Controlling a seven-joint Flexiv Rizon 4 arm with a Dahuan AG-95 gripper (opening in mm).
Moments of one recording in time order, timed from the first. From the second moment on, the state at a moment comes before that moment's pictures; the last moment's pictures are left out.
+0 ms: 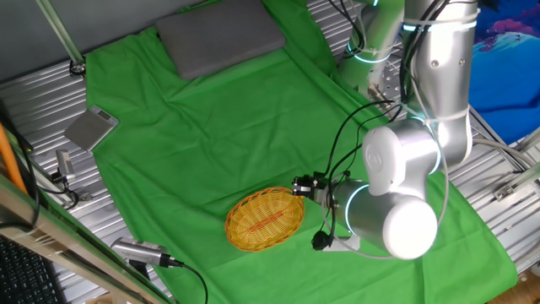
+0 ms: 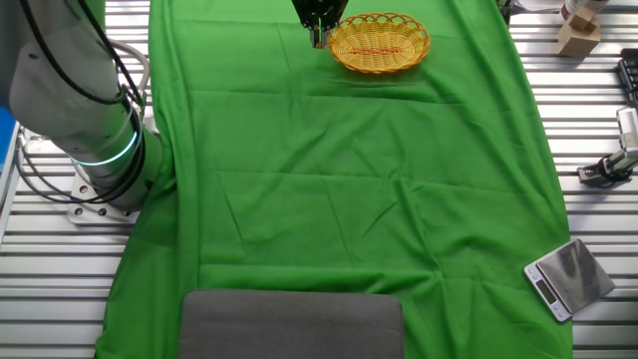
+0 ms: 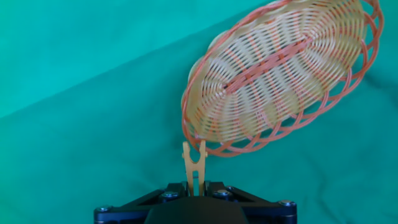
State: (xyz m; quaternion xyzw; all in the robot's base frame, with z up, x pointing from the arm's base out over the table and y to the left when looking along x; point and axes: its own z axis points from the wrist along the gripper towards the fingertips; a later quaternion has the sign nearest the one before) arm 0.360 0.250 0.073 0.49 -0.81 0.28 0.16
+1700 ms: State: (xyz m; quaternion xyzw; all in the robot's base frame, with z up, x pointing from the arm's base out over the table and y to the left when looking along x) arm 0.355 0.251 0.083 0.51 -0.78 0.33 0.18
